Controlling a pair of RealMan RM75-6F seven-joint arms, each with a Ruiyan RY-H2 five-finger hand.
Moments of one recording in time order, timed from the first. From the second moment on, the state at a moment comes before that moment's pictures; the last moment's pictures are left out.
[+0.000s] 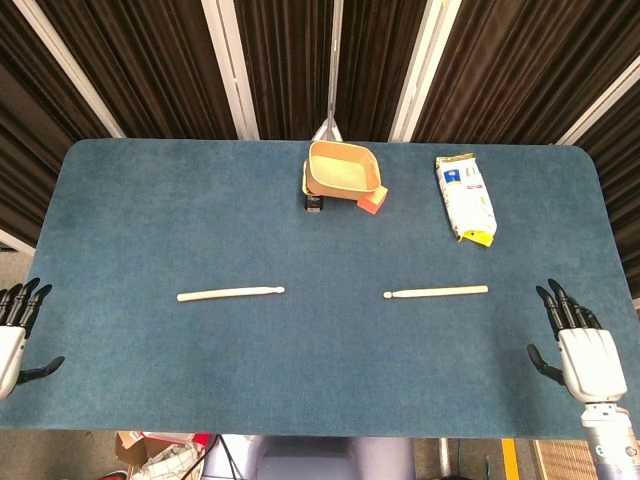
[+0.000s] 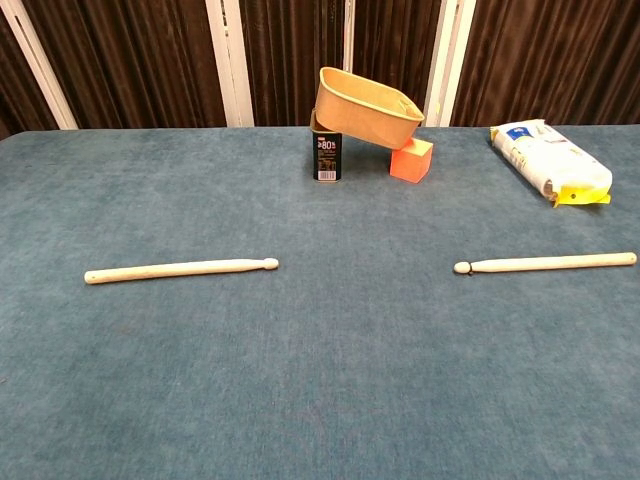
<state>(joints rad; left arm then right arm) -0.06 -1.10 -0.02 -1.64 1.48 1.49 0.13 0.09 -1.16 0.07 -1.61 -1.53 1.50 -0.09</state>
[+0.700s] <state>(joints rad) -0.06 -1.10 -0.02 -1.64 1.49 1.49 0.12 0.35 -1.25 0.24 -1.54 -1.20 1.12 -0.30</state>
